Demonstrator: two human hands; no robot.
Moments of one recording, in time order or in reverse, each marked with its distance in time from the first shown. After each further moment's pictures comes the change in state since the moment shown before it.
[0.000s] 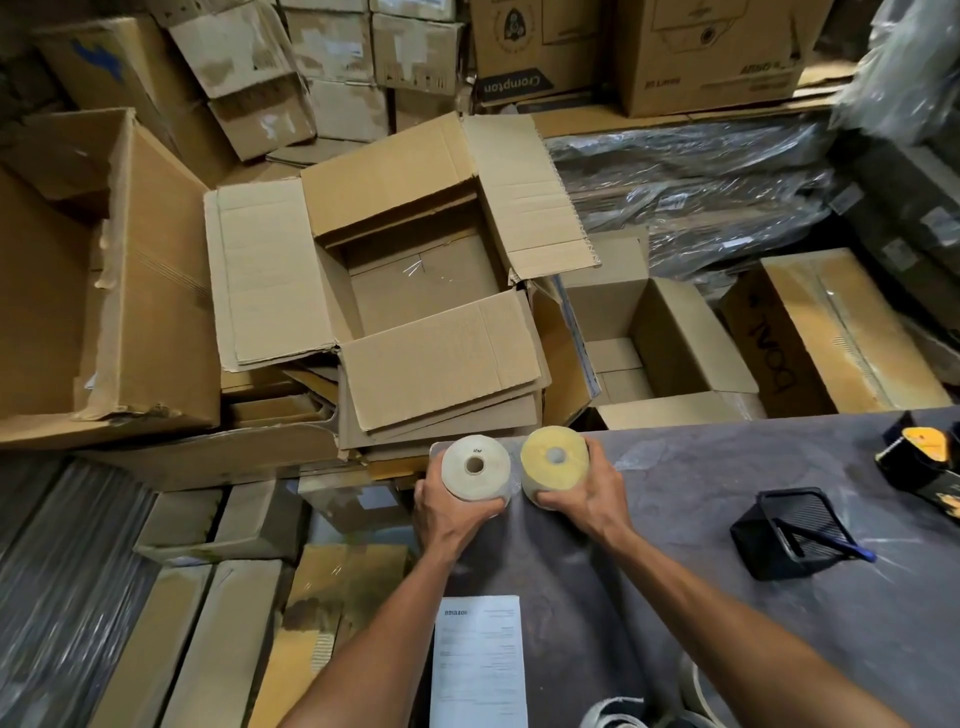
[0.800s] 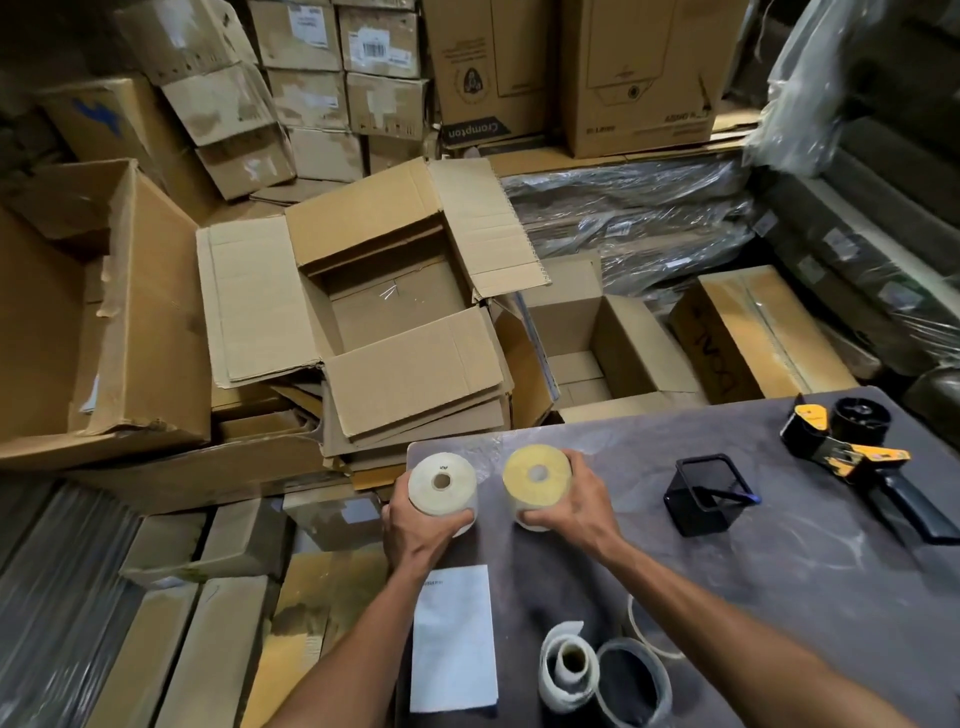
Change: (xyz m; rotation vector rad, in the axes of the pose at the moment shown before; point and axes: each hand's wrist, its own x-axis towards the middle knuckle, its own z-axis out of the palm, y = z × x) left_hand -0.061 -0.001 -0.029 -0.073 0.045 0.005; right_hand -0.082 -0.018 -0.059 -0.035 0.003 -0.061
